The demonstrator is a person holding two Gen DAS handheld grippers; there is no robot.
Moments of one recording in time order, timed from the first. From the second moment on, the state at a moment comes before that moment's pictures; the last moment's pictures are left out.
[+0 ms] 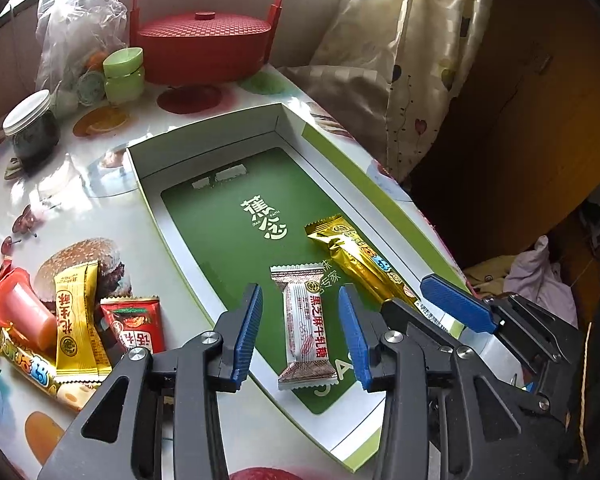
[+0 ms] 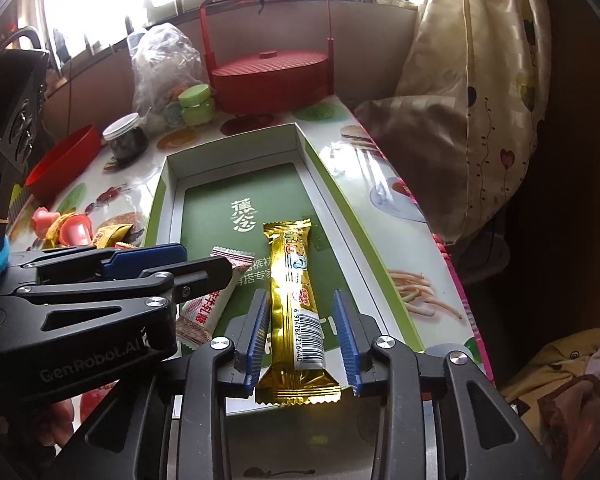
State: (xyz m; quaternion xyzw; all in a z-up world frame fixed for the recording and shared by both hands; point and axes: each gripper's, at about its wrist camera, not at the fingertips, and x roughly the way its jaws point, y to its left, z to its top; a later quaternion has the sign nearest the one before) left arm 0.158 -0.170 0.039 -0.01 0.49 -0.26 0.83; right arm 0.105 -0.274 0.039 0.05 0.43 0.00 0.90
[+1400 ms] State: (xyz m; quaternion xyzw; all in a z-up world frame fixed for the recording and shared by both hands) left arm 0.102 -0.040 0.076 -0.01 0.43 -0.10 0.89; right arm 0.072 -0.208 0.088 0.04 0.38 0.04 0.92
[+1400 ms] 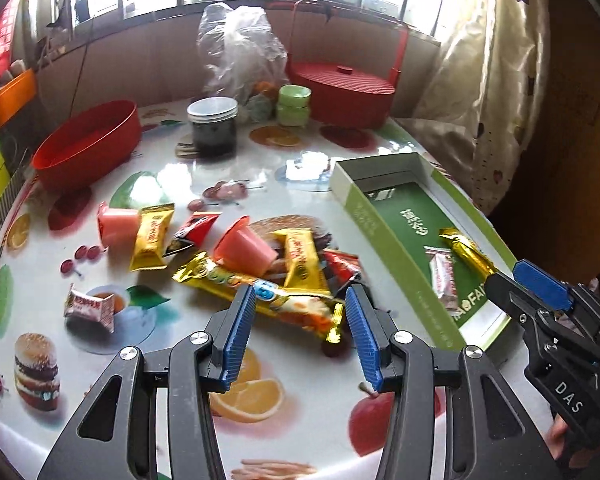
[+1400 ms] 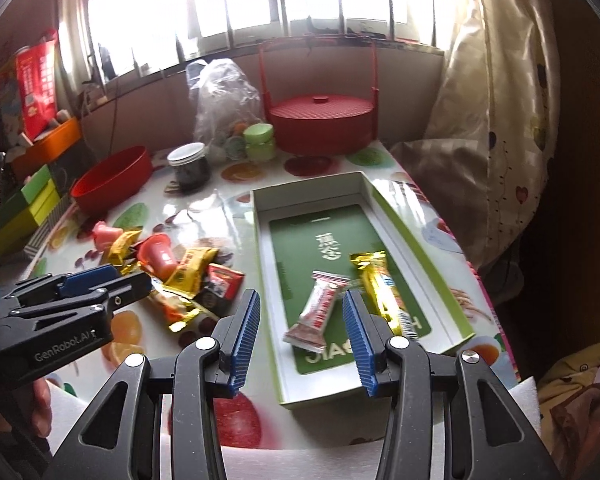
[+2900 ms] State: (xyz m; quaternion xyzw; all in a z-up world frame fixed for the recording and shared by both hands) left arm 0.115 0.142 0.017 -0.14 0.47 0.03 0.87; right arm 0.144 -0.062 0.028 -0.05 0.45 0.22 0.87
